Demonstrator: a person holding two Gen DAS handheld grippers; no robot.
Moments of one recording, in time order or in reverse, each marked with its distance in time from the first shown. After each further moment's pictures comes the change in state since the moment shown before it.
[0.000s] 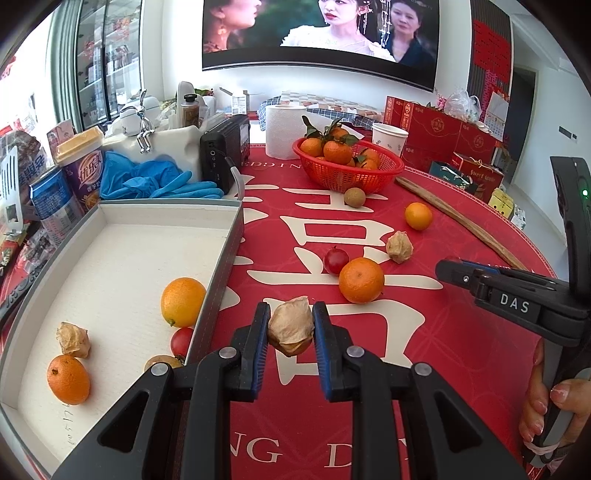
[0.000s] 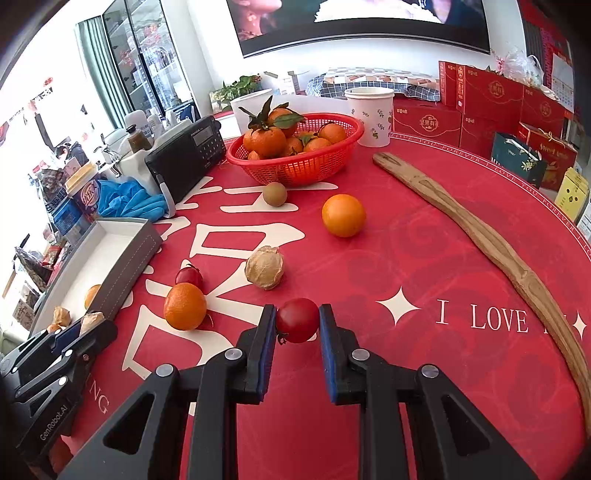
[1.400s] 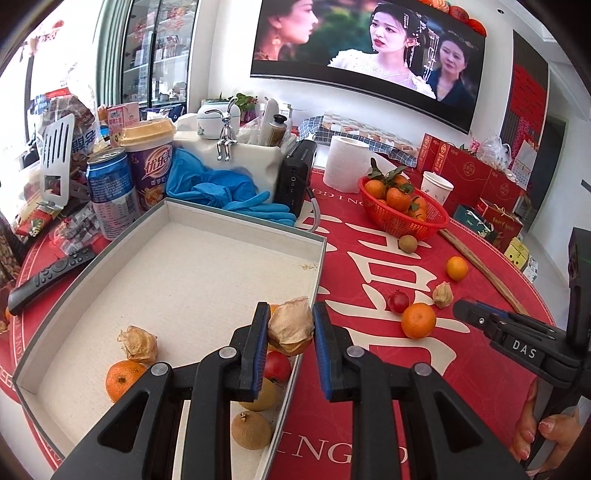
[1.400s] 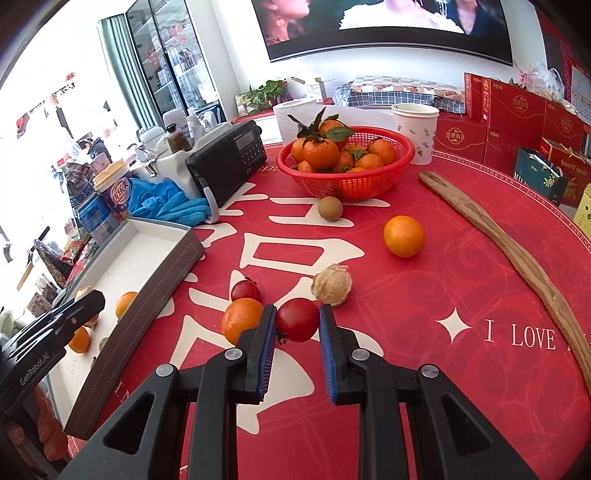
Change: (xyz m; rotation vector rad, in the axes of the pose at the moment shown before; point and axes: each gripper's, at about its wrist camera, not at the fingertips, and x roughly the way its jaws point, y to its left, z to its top) left arm -0.025 0.071 0.012 -0.176 -0.068 0.042; right arm 0.000 0.041 0.008 -0.055 -0.028 0.081
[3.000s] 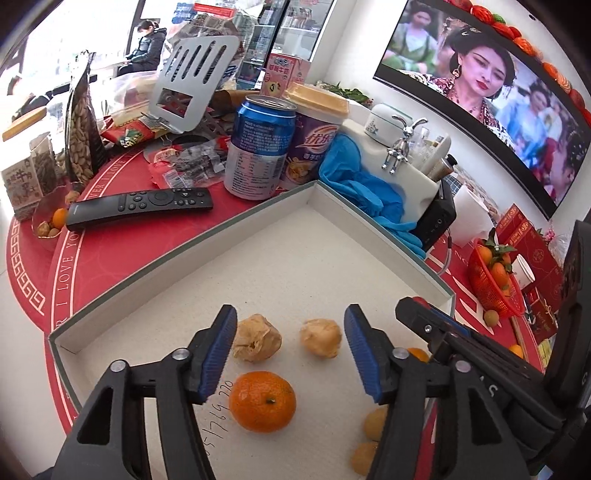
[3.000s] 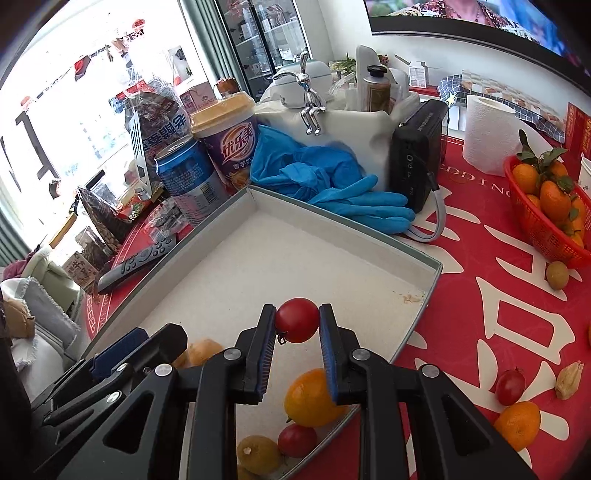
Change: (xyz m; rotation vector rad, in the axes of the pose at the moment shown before) left arm 0.000 0.109 -0.003 -0.422 0.024 0.211; right arm 0.087 0.172 0.037 -0.198 0.136 0.217
